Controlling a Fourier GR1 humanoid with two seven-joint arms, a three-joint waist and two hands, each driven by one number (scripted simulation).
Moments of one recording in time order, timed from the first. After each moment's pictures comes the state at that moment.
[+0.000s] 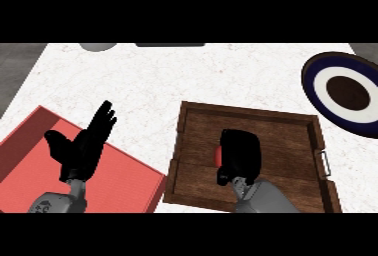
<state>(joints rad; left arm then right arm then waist) -0.09 0.24 -0.18 -1.50 0.25 0.17 0.15 -0.34 -0.08 0.61 -1.48 1.08 0.20 0.97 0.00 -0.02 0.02</state>
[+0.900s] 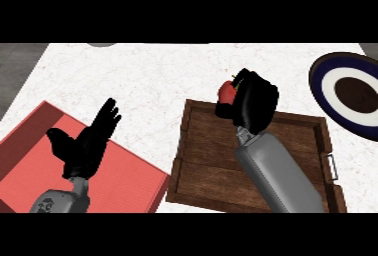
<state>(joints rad) -0.11 0.22 -0.17 -1.51 0.24 0.15 0.16 -0.61 -0.03 0.34 -1.29 1.33 -0.30 1.00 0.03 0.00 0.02</state>
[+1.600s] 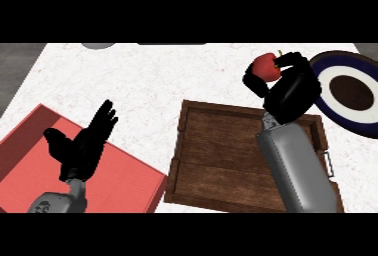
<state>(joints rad) -0.09 0.23 -0.16 -1.53 0.24 0.16 0.19 -0.60 -0.01 0.07 -1.28 1.51 -0.78 1.01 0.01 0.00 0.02</state>
